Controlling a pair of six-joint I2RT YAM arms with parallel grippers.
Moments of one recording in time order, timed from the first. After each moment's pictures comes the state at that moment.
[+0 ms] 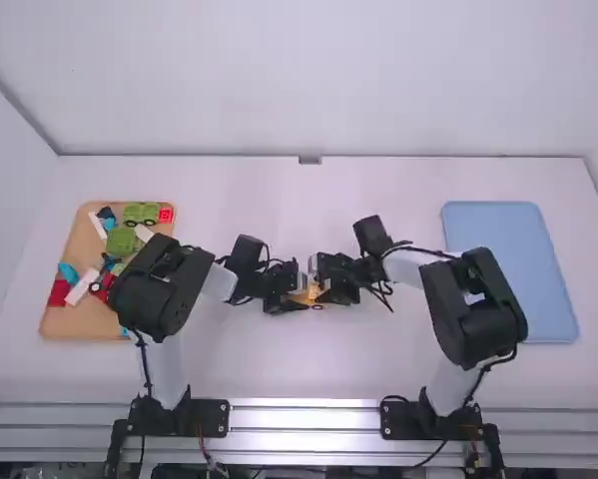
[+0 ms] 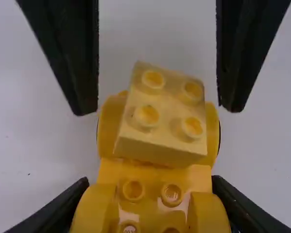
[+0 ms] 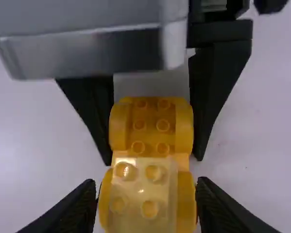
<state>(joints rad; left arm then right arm) -0.33 1.98 0.69 0.30 0.86 0.92 0.37 1.85 0.87 -0.29 -0.80 -1.13</state>
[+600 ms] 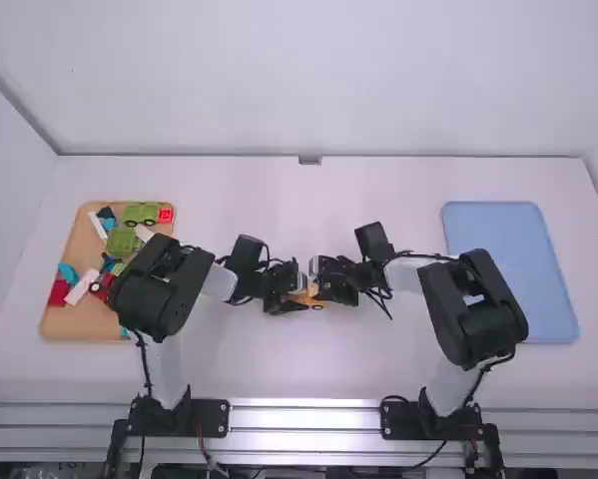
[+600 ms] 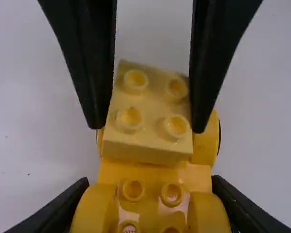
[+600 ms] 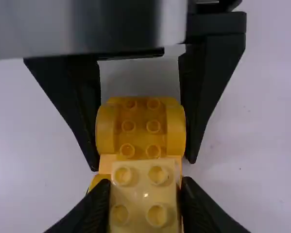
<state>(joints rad) -0.33 1.98 0.69 0.30 0.86 0.92 0.36 1.85 0.79 -0.12 -0.80 -1.05</state>
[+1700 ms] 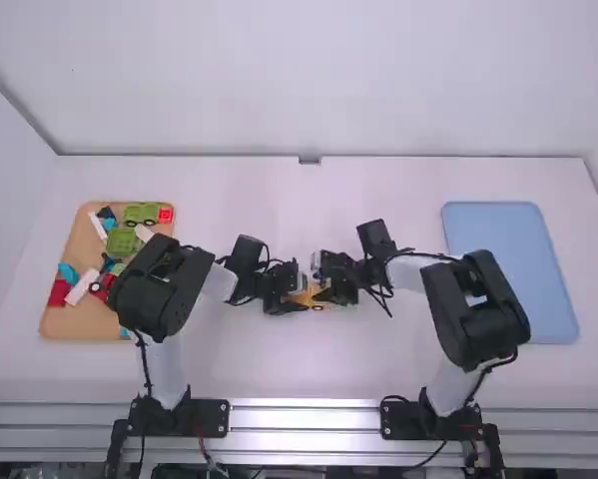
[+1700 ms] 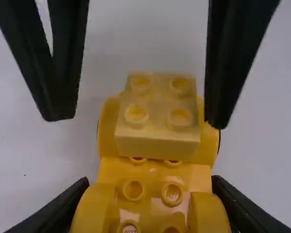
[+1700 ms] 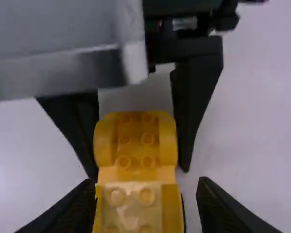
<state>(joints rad) -0.33 1.98 0.69 0.29 0.87 0.92 0.34 1.83 0.80 -0.16 -0.88 -1.00</state>
